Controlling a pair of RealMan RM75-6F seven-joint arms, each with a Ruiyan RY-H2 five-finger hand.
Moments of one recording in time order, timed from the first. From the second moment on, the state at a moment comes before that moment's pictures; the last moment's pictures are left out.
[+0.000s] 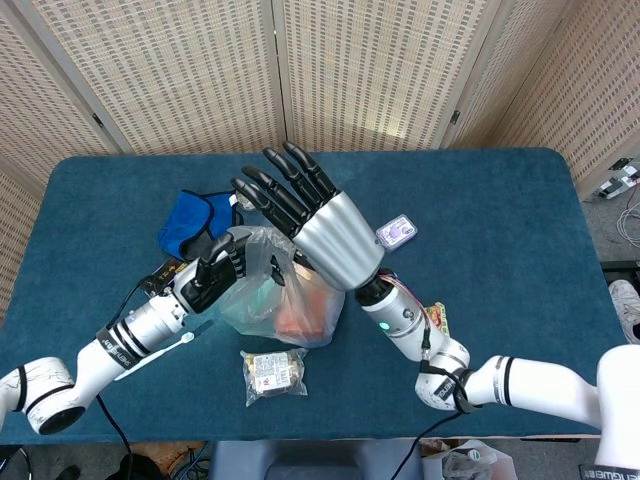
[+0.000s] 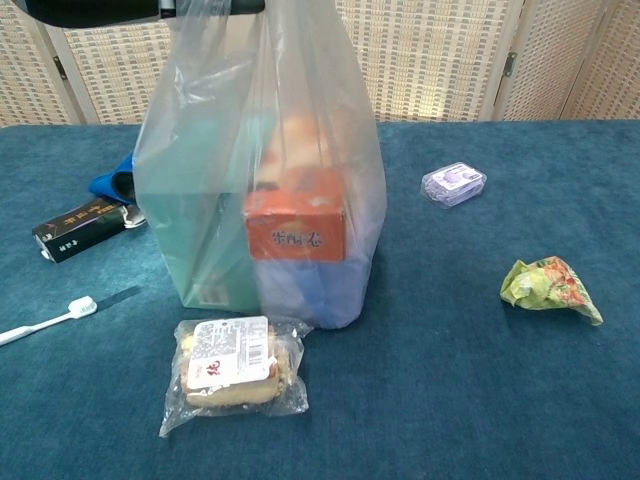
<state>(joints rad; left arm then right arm) -0.88 -1.01 -0.20 -1.83 1.53 0.93 -1.61 1.00 -1.47 0.44 -1.63 -1.56 1.35 -0.36</state>
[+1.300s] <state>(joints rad) -0.87 -1.08 -0.24 -1.86 1.48 0.94 -1.51 1.01 -1.47 0.45 -1.64 -1.51 1.34 -0.39</state>
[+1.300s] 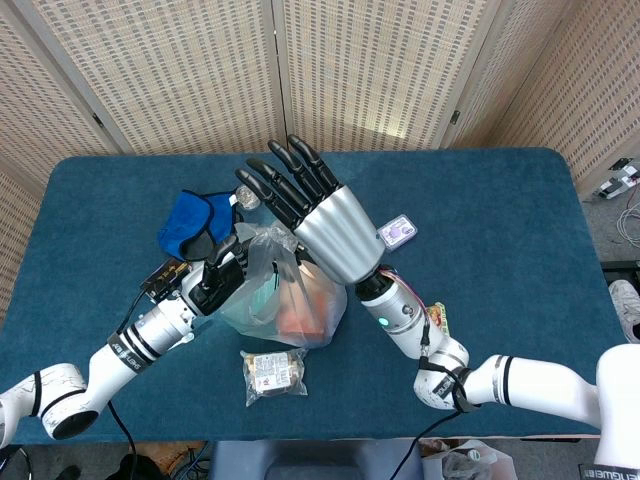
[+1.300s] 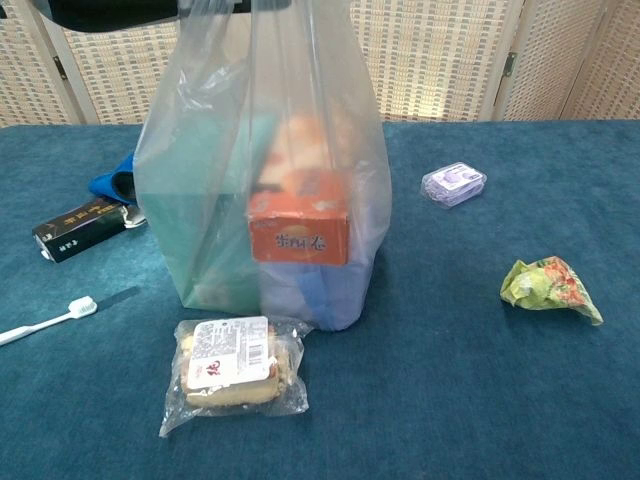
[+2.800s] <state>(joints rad) -0.87 -1.10 -0.31 -1.94 1.44 0.88 -1.53 1.04 -1.49 0.47 -1.64 -1.47 1.33 -0.42</state>
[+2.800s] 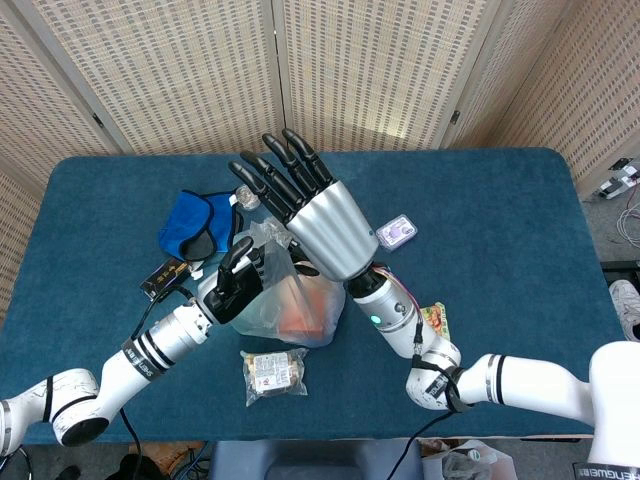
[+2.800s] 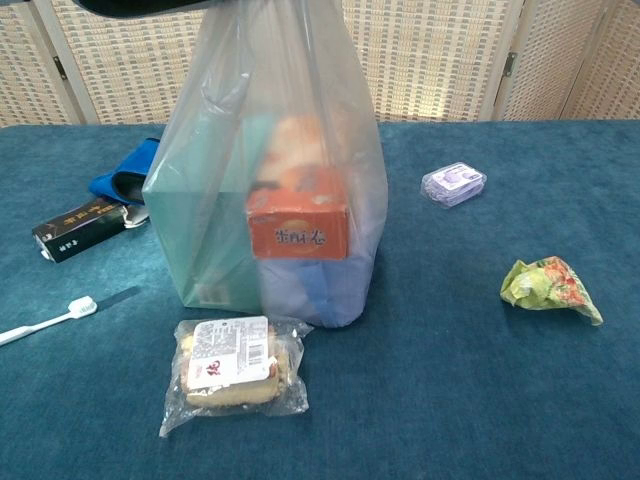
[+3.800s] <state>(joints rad) -0.86 -1.12 -0.35 -1.95 1.38 0.86 -1.53 1.05 -1.51 0.45 -1.68 -1.49 1.34 -0.45</state>
